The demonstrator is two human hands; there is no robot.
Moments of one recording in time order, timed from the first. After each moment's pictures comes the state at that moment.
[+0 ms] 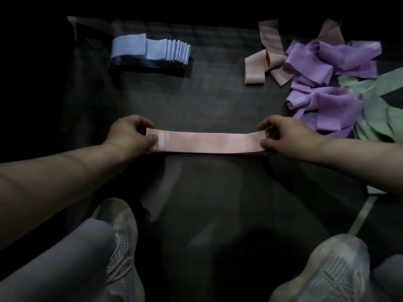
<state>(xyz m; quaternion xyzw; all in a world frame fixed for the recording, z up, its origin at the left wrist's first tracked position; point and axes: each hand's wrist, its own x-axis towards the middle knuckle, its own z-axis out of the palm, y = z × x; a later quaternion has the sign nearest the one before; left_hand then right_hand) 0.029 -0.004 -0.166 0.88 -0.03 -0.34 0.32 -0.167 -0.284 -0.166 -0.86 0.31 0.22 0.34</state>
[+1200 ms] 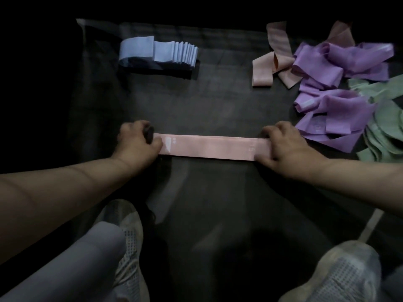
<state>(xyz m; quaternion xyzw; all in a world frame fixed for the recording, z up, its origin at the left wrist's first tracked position) 0.029 0.015 -0.192 0.94 -0.12 -0.27 0.19 -0.185 -0.265 -0.190 -0.93 0.23 0.22 0.19</state>
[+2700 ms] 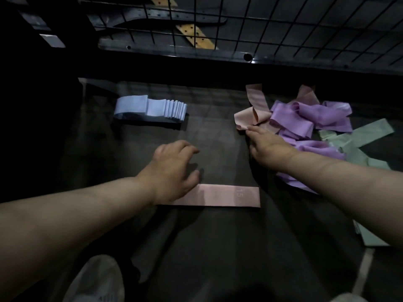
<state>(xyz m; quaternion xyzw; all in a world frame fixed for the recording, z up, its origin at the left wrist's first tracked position) 0.031 -0.079 -0.143 0.84 -0.47 -0.24 0.11 -0.087 -0.339 -0.191 -0.95 0.21 0.17 0.17</state>
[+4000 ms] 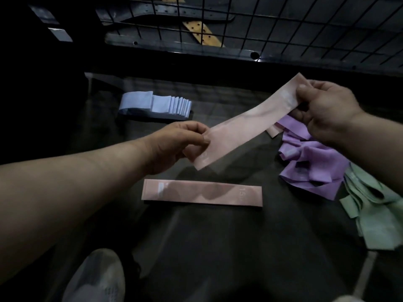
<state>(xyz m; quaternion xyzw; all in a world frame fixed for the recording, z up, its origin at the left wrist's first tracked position) 0.061 -0.109 -0.118 0.62 -0.16 -0.57 0.51 -0.069 -0.363 -0.087 -0.53 0.47 -0.19 0.68</state>
